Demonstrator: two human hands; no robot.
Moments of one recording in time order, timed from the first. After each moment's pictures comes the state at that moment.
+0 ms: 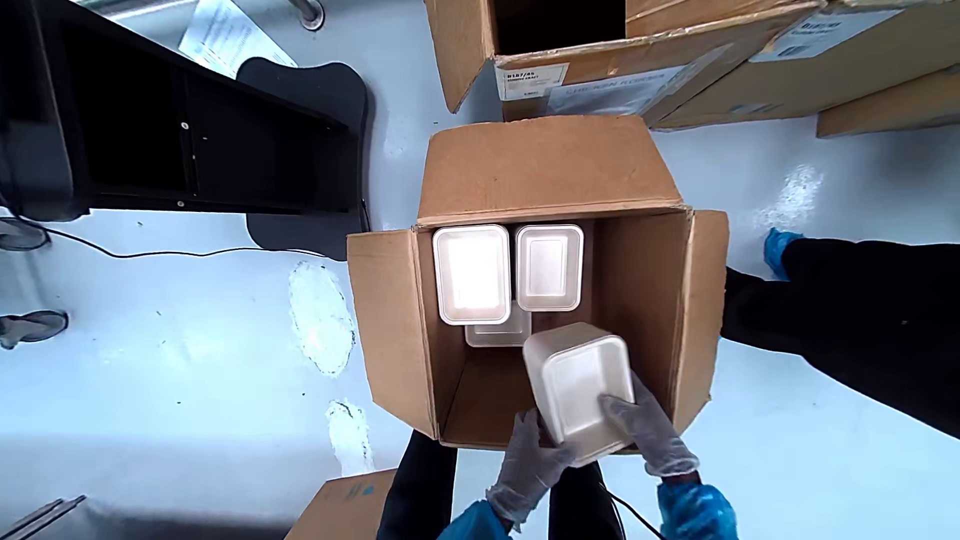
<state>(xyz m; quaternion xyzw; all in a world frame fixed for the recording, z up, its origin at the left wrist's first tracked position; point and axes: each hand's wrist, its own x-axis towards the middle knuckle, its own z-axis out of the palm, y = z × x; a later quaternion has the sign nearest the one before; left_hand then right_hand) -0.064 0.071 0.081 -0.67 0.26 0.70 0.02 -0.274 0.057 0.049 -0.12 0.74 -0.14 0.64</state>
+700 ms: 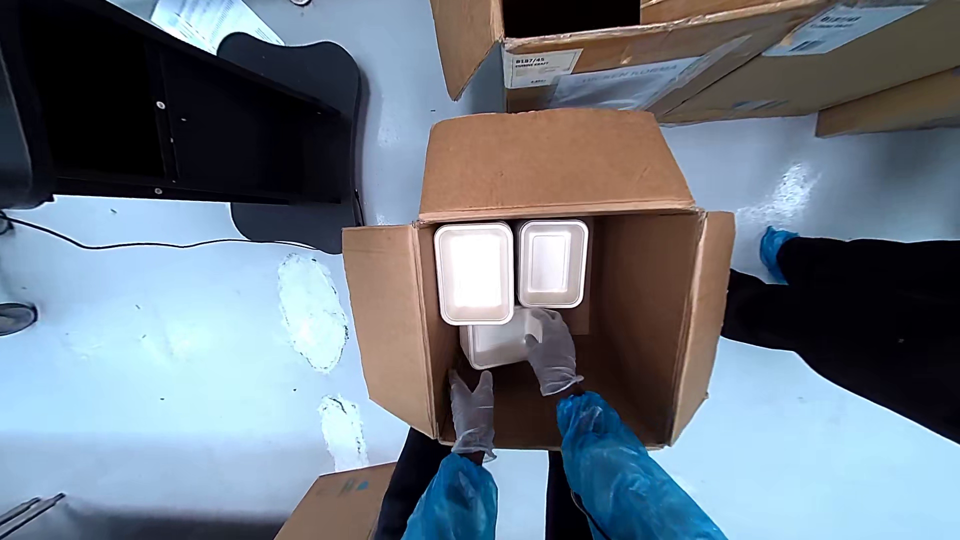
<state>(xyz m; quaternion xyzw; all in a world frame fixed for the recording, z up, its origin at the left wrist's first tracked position) -0.005 0.029 0.023 -0.86 0.14 0.49 -0.01 -0.147 -0.022 -0.031 -0.43 0.77 0.00 0.48</state>
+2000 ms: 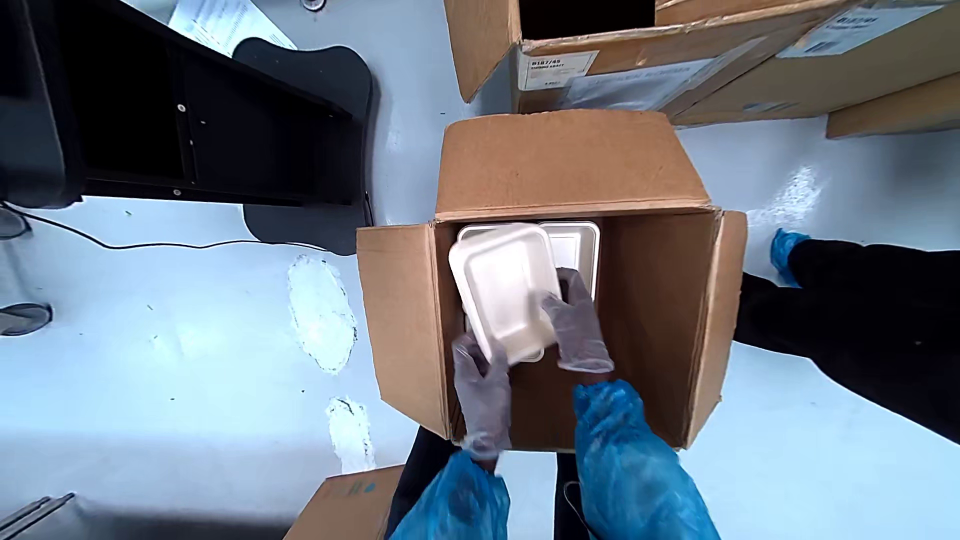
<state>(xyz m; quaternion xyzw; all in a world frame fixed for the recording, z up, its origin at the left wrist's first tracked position) -0.014 -0.025 0.079 -0.80 0.20 0.50 -0.25 -0.148 -0.097 0.034 -0.23 0.73 -0.27 0.58</state>
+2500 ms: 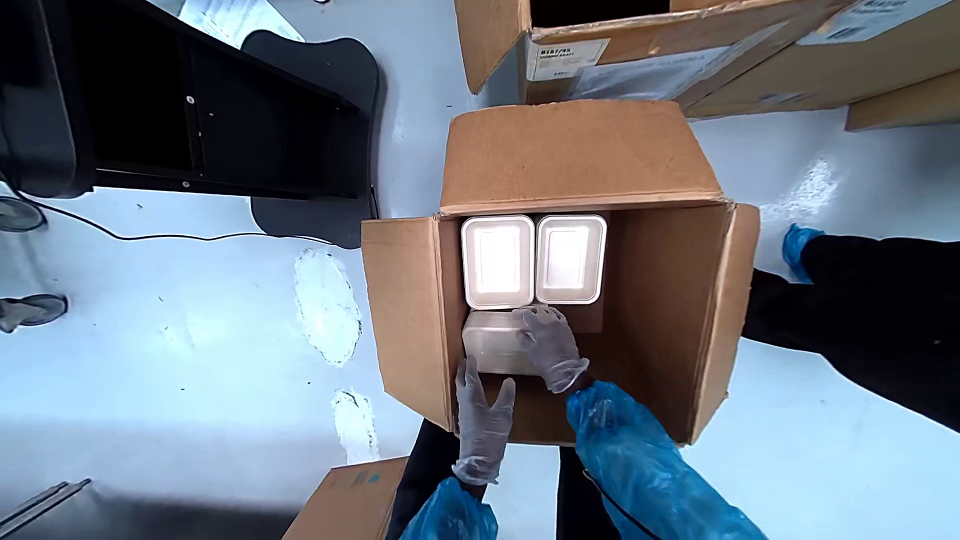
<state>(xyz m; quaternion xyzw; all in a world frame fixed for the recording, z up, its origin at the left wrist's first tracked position) 0.012 0.028 0.074 -0.81 0.28 0.51 -0.08 -0.128 -0.033 -0.019 -0.61 0.64 0.02 0.46</state>
